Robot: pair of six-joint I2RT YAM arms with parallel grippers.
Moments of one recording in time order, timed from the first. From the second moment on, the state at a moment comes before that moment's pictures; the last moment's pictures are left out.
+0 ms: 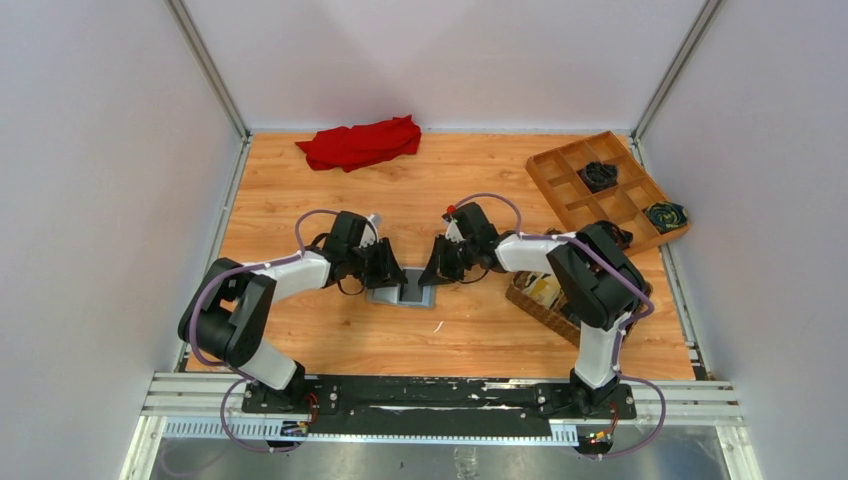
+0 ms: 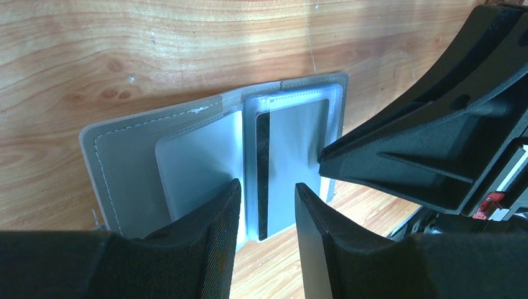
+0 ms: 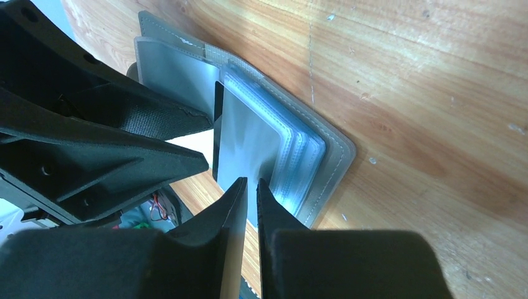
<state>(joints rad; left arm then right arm) -0.41 1.53 0.67 -0.03 0.42 -0.64 0.65 1.86 0.98 0.03 -0.56 0.80</state>
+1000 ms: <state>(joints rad) -0.41 1.54 0.65 -0.02 0.43 -0.64 0.65 1.85 0.96 0.05 -0.55 0.80</state>
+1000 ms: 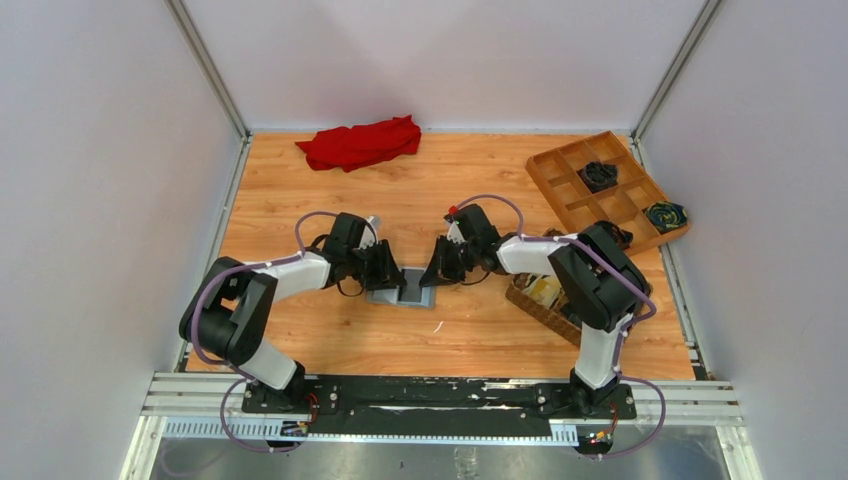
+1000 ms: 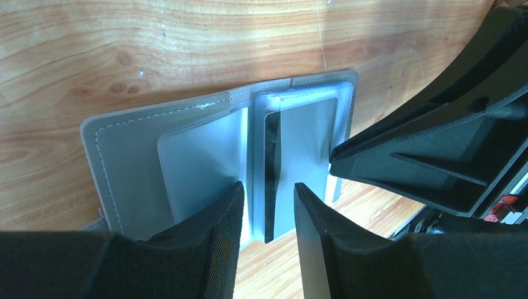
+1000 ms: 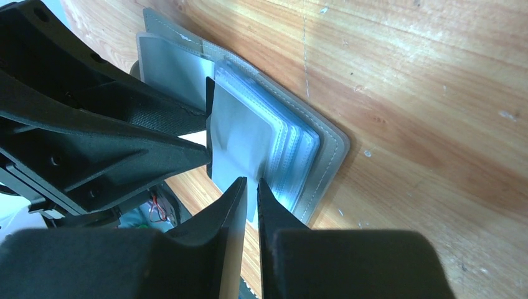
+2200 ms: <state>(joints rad) -0.35 1.51 0.62 0.03 0.55 -0.63 0.66 1.91 0.97 0.15 -0.59 0.85</state>
